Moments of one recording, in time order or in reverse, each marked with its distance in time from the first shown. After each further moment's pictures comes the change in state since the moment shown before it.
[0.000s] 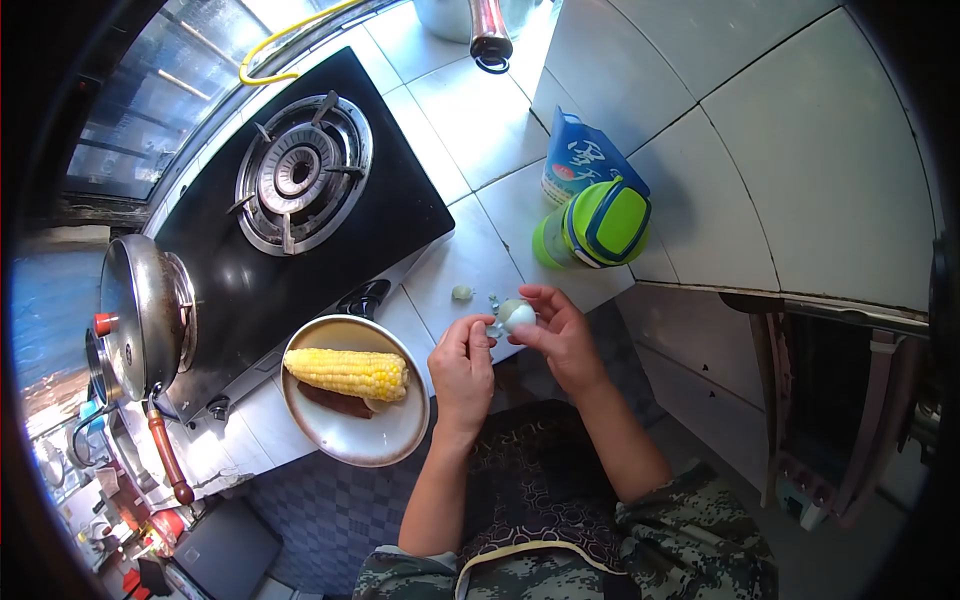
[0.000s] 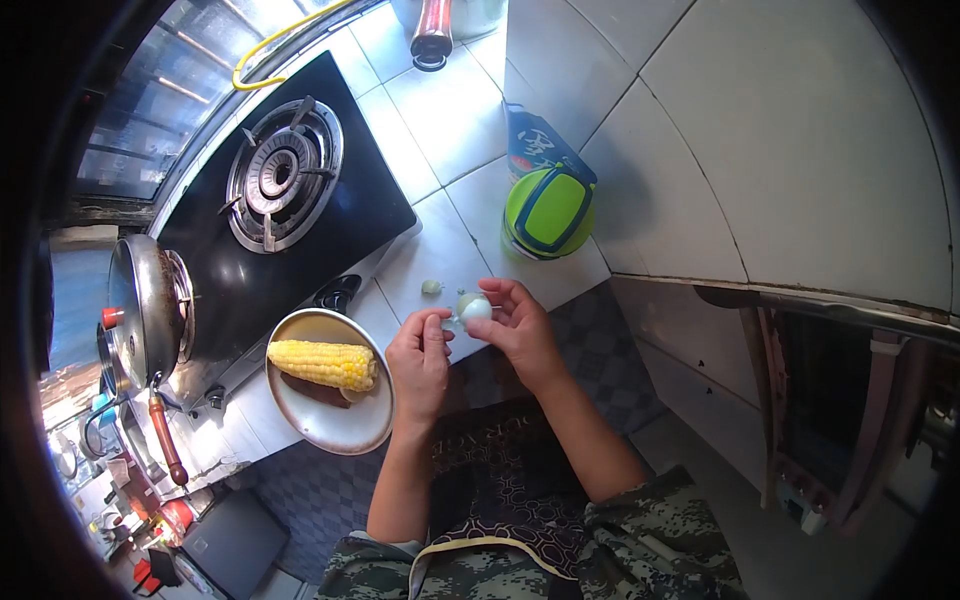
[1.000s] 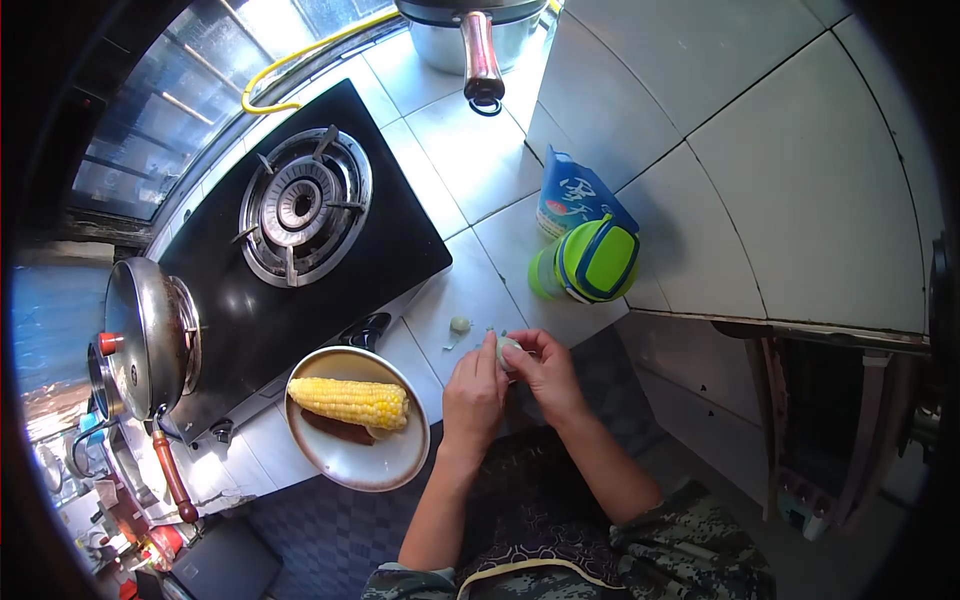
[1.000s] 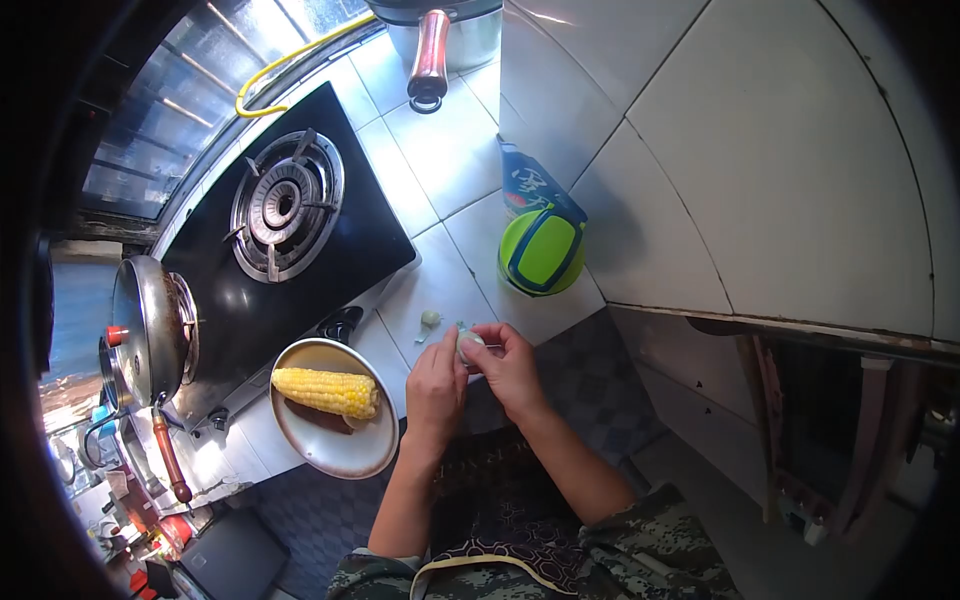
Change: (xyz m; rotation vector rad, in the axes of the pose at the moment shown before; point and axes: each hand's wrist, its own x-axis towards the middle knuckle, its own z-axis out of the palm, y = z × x) left_hand 0.005 -0.020 0.009 0.567 -0.059 0.514; right_hand 0.004 0.013 0.012 -0.047 0.176 0.079
